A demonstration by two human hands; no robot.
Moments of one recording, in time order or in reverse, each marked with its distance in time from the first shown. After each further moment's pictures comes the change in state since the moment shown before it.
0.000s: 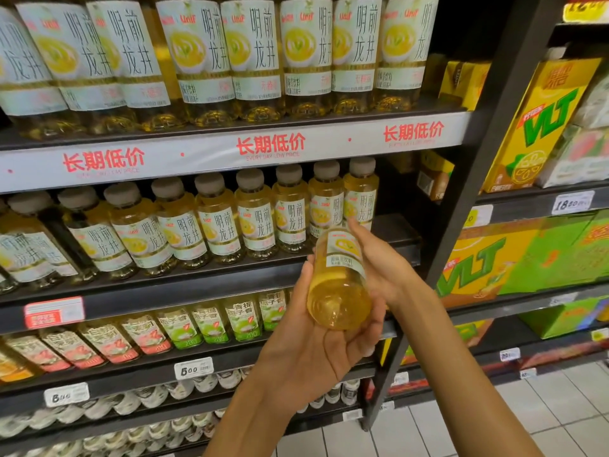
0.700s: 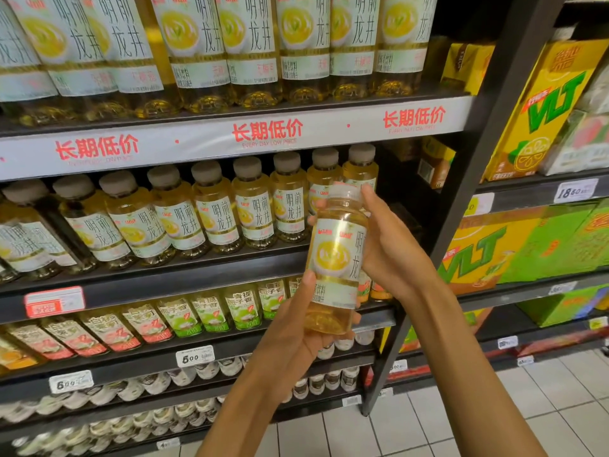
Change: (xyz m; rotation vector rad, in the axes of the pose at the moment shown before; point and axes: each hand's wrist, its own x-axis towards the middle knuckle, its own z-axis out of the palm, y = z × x) left_hand 0.003 -0.004 -0.029 0.587 0.258 0.284; right_hand -0.024 -0.005 0.007 -0.186 -0.183 -0.407
